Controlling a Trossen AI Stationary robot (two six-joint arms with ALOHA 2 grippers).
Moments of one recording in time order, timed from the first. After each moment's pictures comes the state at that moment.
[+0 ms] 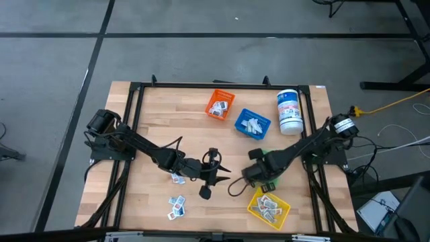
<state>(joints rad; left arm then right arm) -0.39 1.72 1.04 0.36 -0.35 0.15 0.41 1.69 1.04 -0.80 0.09 0.09</state>
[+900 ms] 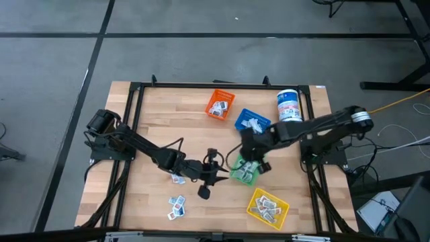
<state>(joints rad) -0.39 1.72 1.04 0.29 -0.36 0.13 0.17 1.46 1.20 -0.83 0.01 -0.27</state>
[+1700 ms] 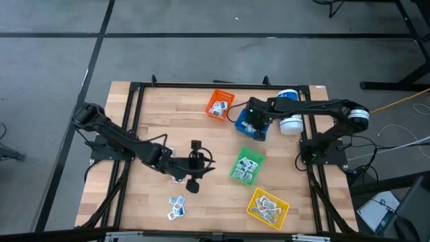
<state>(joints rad) -0.45 1.51 1.04 -0.05 -0.56 0.07 -0.34 1.48 0.96 -0.70 0.04 -0.25</state>
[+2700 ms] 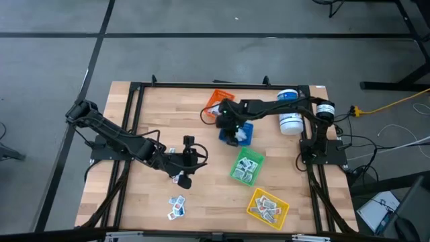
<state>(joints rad) -0.45 1.40 1.04 -0.26 -0.56 0.04 -0.25 1.86 1.28 -0.43 -0.40 -0.20</state>
